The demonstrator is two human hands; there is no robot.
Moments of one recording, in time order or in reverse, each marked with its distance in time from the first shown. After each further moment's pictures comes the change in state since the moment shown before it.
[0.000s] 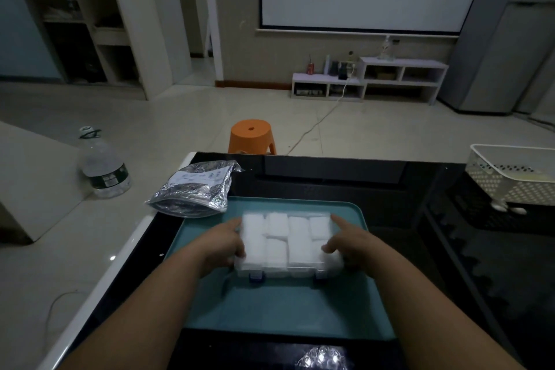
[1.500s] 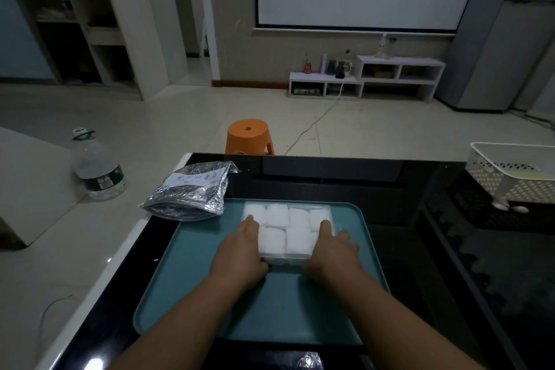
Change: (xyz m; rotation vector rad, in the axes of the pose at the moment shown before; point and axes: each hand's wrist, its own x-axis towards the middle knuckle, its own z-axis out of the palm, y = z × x) left_hand 0.007 -0.014 0.047 0.990 0.386 0.336; right_hand -0.001 0.002 0.053 -0.649 0.333 -0.053
